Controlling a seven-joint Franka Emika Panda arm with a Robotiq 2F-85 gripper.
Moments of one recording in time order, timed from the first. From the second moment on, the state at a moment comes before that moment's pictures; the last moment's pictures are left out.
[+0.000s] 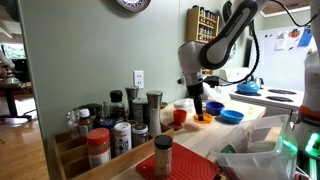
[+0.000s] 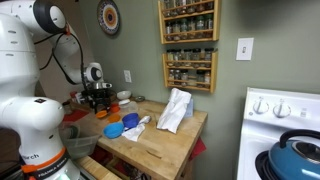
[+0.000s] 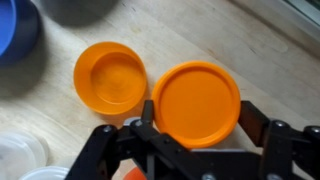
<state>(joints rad) 0.30 0.15 0.26 -2.39 -0.13 2.30 0.06</state>
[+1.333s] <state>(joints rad) 0.20 0.12 0.17 -2.48 -0.13 2.38 0.10</state>
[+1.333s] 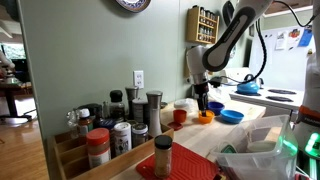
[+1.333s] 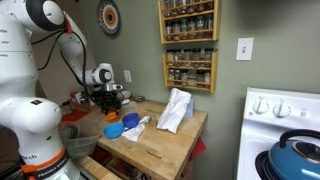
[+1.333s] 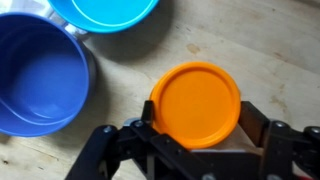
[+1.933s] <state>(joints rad) 0.20 0.13 0.16 -2.49 -0.15 2.41 0.15</state>
